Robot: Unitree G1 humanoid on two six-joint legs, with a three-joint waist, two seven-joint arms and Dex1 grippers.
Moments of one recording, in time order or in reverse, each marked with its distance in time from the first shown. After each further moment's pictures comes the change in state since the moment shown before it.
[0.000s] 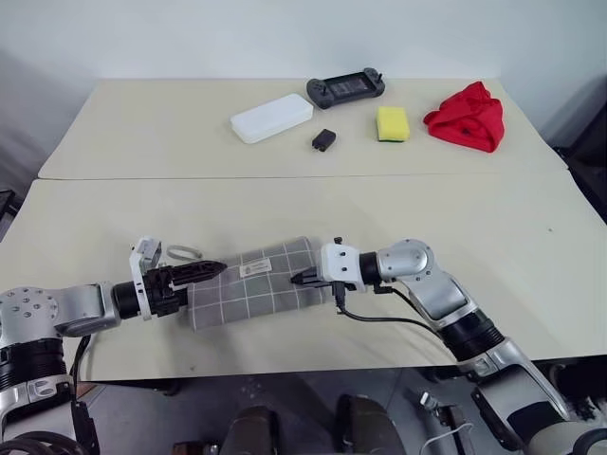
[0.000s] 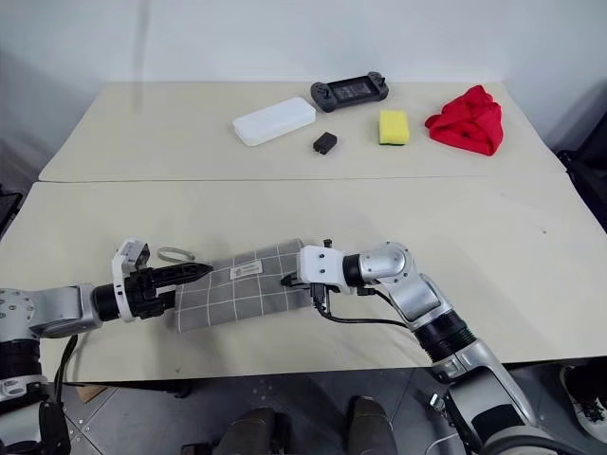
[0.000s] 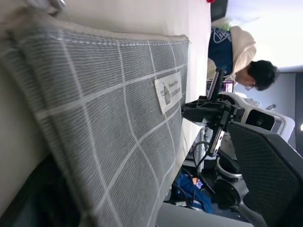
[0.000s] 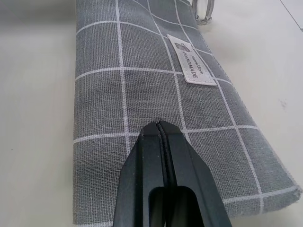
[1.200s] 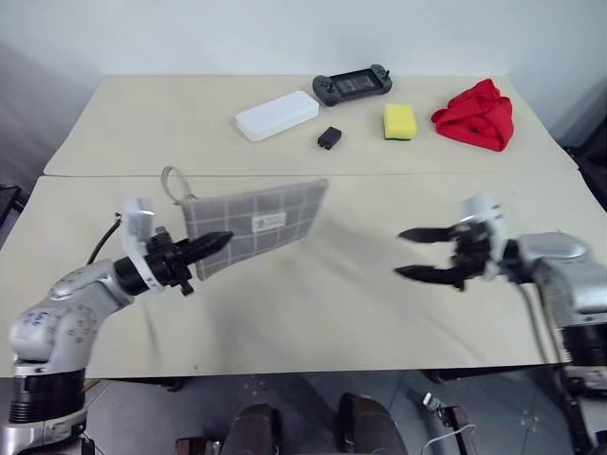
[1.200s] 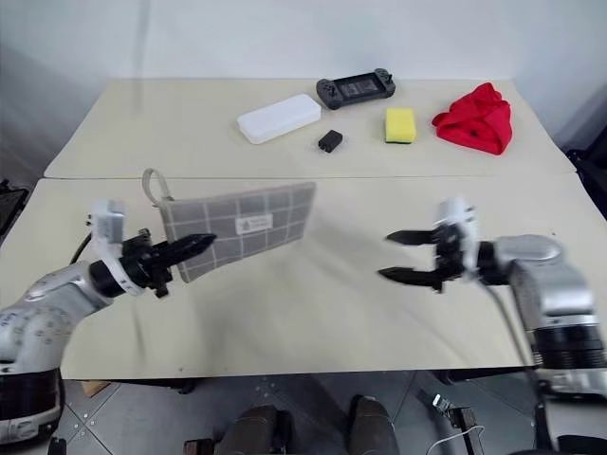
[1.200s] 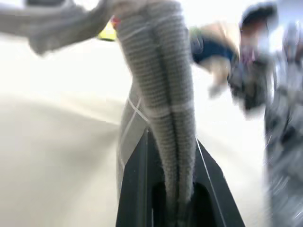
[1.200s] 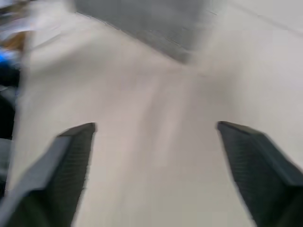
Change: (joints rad) left arm 0.157 -0.109 -0.237 -0.513 0.680 -1.183 -0.626; right arm 0.098 -0.409 -0.517 0.023 0.528 0.510 0.229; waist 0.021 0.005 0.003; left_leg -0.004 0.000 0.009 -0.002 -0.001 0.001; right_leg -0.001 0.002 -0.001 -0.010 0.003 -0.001
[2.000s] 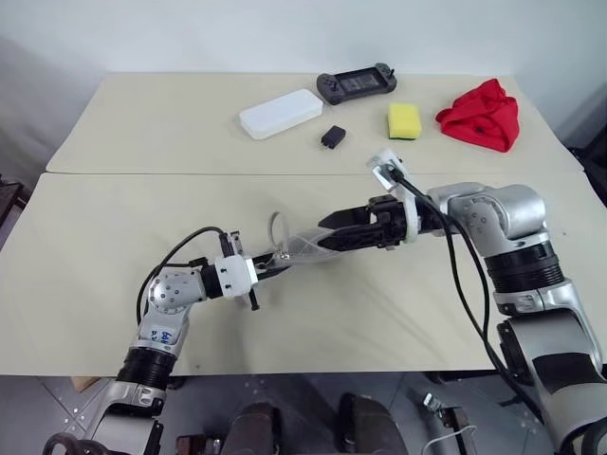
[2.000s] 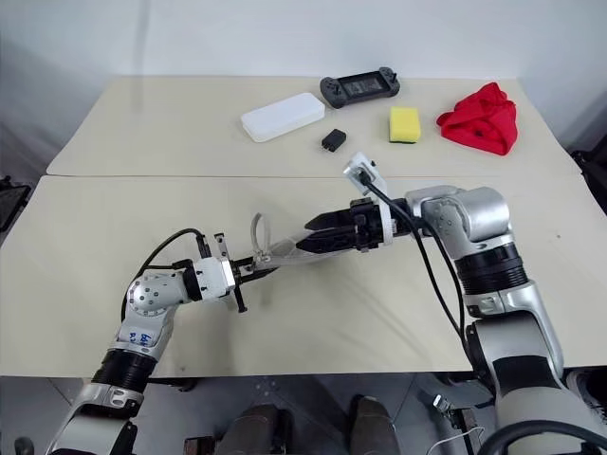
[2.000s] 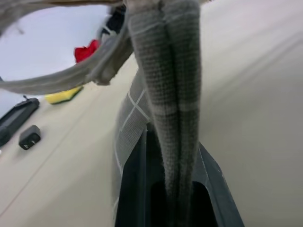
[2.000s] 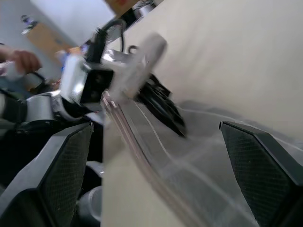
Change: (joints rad) left arm -0.124 -0.166 -0.308 0.439 0.578 -1.010 -0.039; right arm -0.442 0.308 0.292 0.052 0.082 0.572 -0.063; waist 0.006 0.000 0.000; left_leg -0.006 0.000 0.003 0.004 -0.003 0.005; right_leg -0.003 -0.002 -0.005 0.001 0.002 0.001
